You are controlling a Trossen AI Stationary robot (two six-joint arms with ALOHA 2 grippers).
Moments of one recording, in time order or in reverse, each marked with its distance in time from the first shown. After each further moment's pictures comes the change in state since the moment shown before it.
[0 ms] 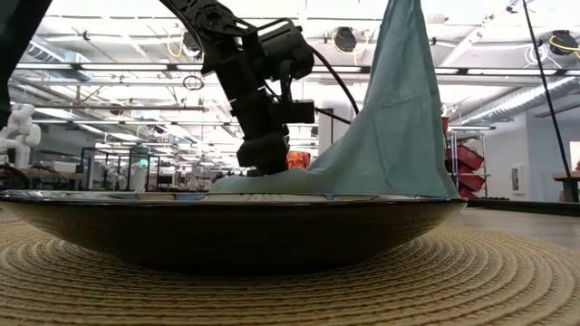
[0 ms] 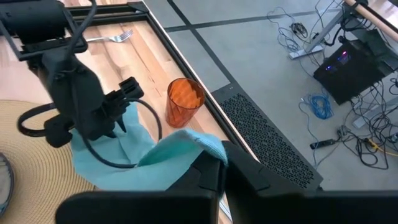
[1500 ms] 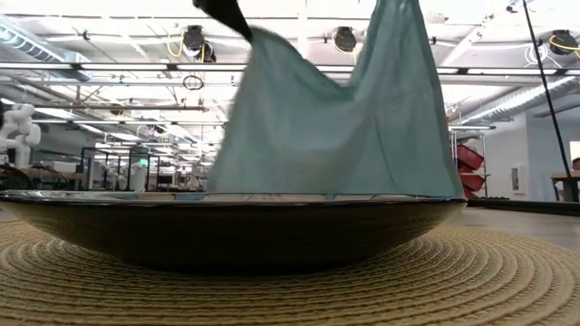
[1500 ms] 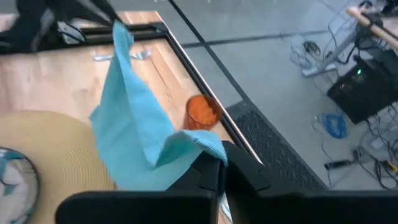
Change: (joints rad) left arm -0.212 -0.574 0.042 -0.242 -0.548 -0.147; right arm 0.083 0.001 0.000 0.075 0.014 -0.021
